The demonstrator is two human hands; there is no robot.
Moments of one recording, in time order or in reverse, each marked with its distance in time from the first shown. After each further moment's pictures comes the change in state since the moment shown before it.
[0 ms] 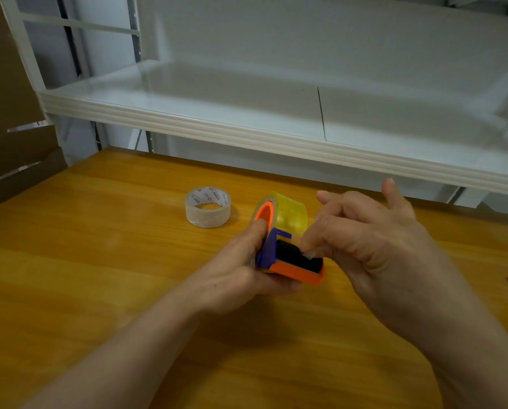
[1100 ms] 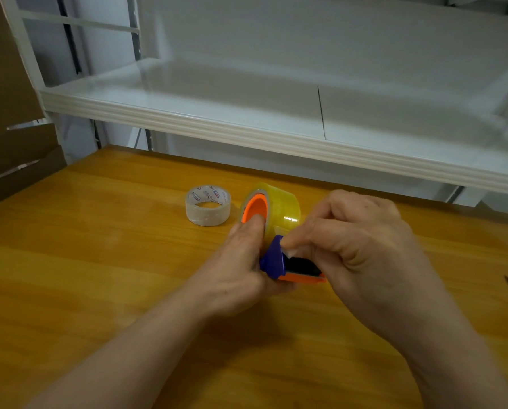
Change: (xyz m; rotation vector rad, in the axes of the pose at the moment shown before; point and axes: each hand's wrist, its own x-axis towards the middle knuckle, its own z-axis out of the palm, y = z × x) left_hand -0.001 0.004 0.007 0.426 0.164 -0.007; right_hand 0.004 -0.012 0.006 0.001 0.083 0.029
